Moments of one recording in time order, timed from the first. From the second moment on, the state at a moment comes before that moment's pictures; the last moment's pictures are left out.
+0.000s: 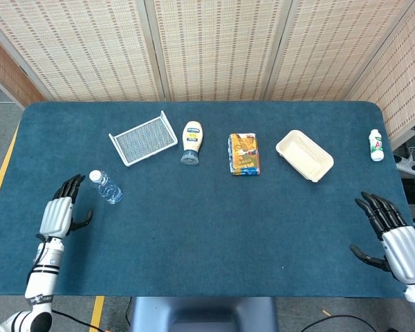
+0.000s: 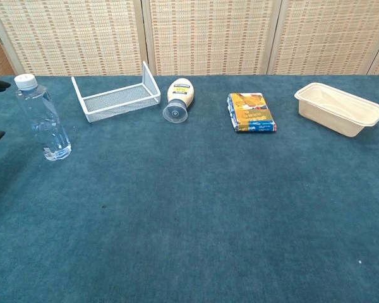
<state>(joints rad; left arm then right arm) -0.35 -1.47 -0.24 -1.44 1.21 1.19 0.03 0.08 -1.05 0.00 -1.54 -1.72 1.61 0.24</state>
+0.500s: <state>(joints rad) -0.39 -1.59 -0.30 -1.38 1.17 1.14 -0.26 0.09 -1.04 0.00 -1.56 -1.70 1.58 0.23</state>
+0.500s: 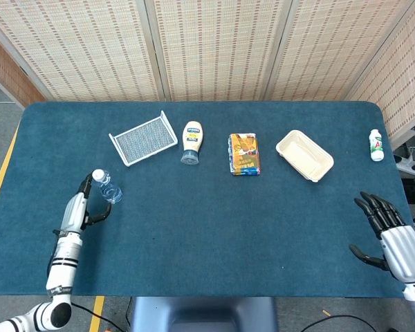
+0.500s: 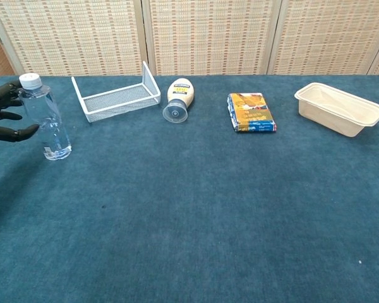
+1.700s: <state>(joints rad) -0.44 -1.76 -0.37 -1.18 1.15 1.22 -0.33 0.10 -1.03 -0.01 -1.58 -1.69 1.55 0.23</state>
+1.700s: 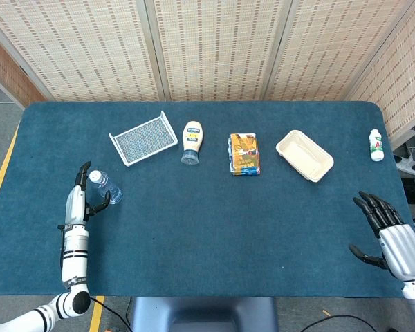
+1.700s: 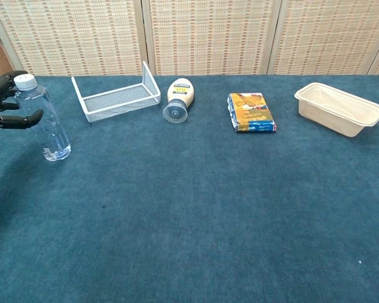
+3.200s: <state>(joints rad) -0.47 -1.70 -0.21 -0.92 1.58 1.56 0.09 0.10 -1.02 -0.01 -1.59 -1.68 1.52 0.22</state>
